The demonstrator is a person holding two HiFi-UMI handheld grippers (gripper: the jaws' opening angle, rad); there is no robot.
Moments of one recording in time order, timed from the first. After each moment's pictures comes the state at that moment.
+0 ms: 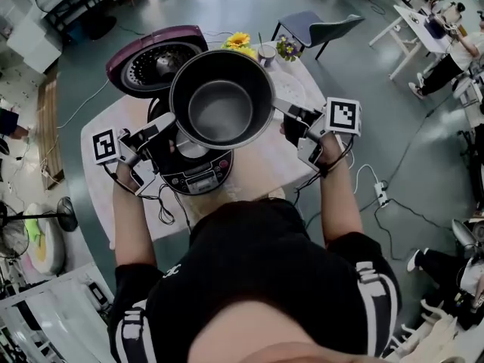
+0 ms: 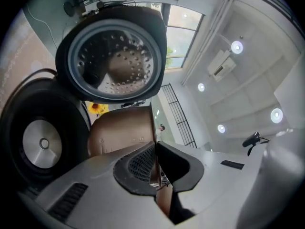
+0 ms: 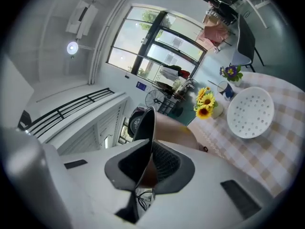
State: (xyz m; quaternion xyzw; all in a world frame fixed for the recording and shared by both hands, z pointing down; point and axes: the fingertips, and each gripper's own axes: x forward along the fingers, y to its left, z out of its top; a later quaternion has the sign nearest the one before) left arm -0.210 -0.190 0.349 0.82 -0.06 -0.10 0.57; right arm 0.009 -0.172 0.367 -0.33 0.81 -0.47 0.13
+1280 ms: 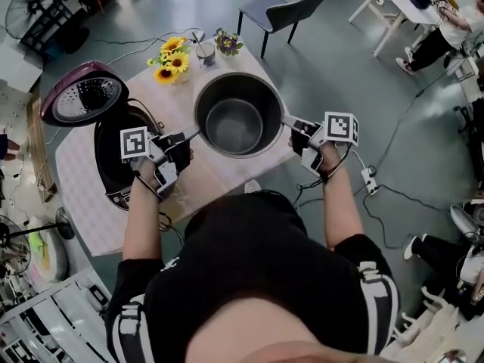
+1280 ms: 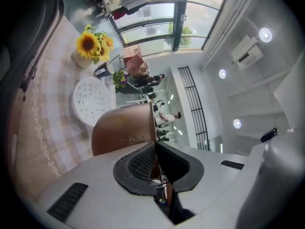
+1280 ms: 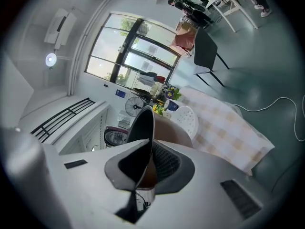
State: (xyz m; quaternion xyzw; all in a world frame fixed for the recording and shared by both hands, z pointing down) left arm 0.076 -0.142 0.452 0.78 -0.05 0.02 0.62; right arm 0.297 -0.099 0.493 -0.42 0.73 -0.53 0.11
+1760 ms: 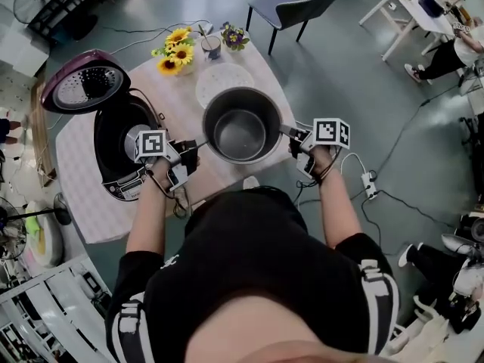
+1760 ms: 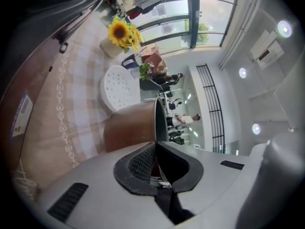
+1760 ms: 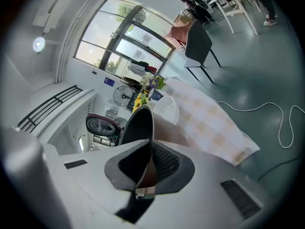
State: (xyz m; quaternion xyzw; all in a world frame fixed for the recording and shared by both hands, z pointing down) left arm 0.073 -0.122 0.549 0.74 -0.13 0.09 0.65; right arm 0.294 -0.089 0.567 -0.43 0.69 -0.58 0.04
